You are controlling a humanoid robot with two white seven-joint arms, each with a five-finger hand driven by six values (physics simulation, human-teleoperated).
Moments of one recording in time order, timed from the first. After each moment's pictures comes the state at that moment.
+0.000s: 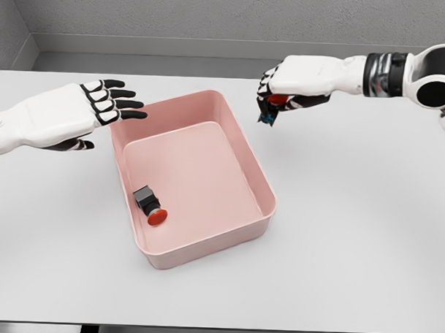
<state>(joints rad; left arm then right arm) -0.52 1.05 -0.60 -1.71 -0.52 -0.61 -0.02 -1.13 -0.65 1.02 -1.30 0.23 -0.61 0.54</state>
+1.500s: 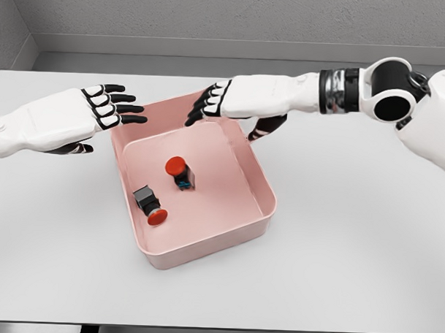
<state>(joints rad) -0.51 1.05 -0.60 -1.71 -0.54 -0.61 -0.02 -1.08 -0.59 1.03 -1.39 0.16 -0.61 0.53</state>
